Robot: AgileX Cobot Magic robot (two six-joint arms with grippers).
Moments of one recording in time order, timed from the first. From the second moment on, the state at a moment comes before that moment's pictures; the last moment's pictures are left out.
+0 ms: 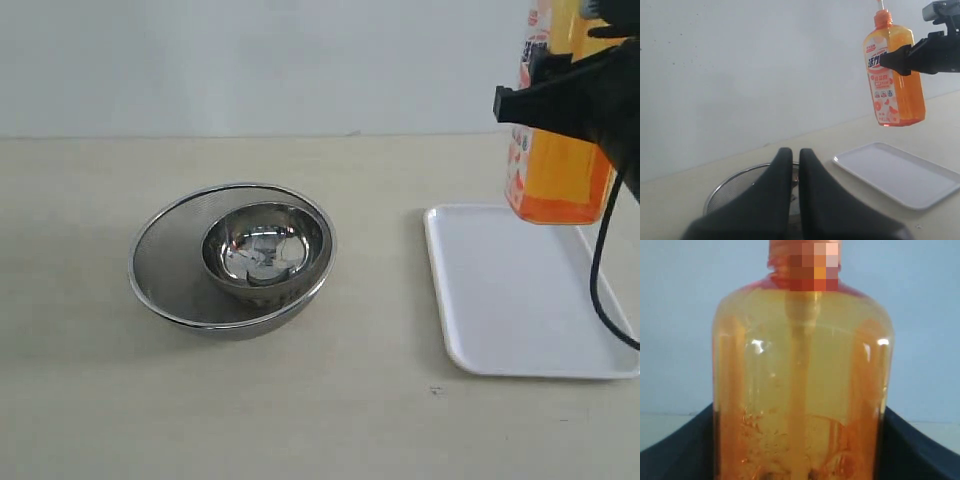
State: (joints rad) left arm -0.23 0.06 -0.03 -1.73 0.32 1.77; right arm 0.50 1.40 -0.61 0.75 -0.83 -0.62
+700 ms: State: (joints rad) left arm -0.23 0.06 -0.03 -1.73 0.33 1.77; right arm 0.49 1.73 -0.52 0.58 -1.08 -0.37
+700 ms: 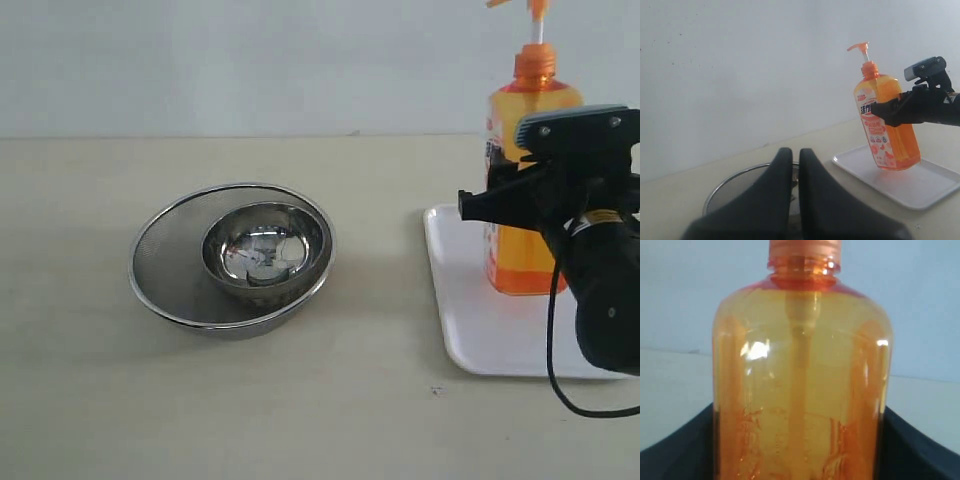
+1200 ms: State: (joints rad) left arm -0.23 0.06 -0.03 -1.73 0.33 1.77; right arm 0.43 1.77 -0.52 0.51 -1.10 -0.29
